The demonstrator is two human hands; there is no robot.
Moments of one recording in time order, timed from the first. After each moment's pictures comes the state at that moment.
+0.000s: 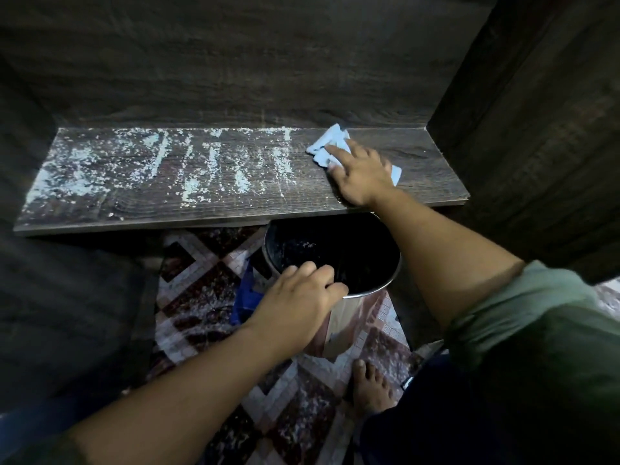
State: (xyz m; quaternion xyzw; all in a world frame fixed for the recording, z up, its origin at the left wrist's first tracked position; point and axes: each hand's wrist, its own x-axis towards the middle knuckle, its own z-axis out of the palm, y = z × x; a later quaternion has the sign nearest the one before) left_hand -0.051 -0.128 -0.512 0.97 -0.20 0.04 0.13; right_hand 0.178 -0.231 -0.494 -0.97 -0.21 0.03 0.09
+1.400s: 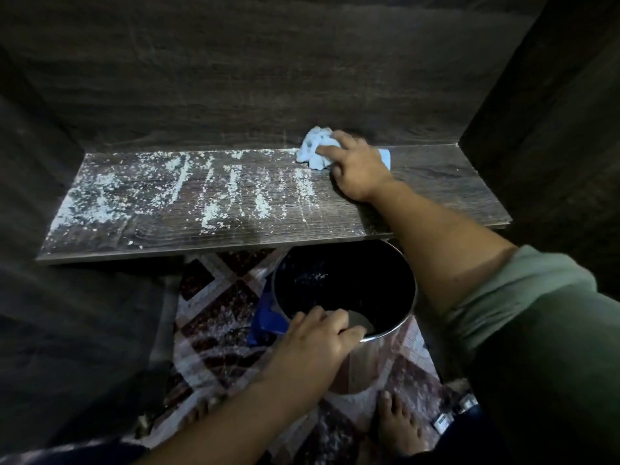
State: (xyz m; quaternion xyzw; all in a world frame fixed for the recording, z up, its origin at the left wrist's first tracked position) left_hand -0.056 -0.121 -0.541 0.97 -0.18 0.05 0.16; right_hand 0.233 -0.179 -0.495 -0.93 -0.35 -0.04 0.08
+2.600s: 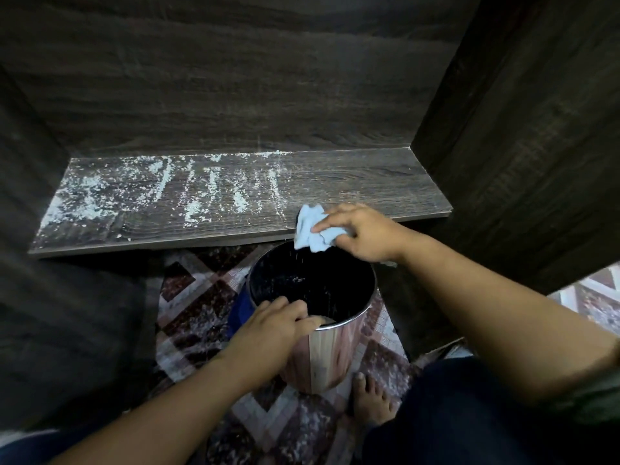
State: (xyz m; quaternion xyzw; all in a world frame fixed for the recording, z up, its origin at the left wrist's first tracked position) left_hand -0.076 -0.102 -0.546 0.97 -0.22 0.05 0.11; right_hand 0.100 -0.269 -0.459 -0.90 -0.37 0.15 0.18
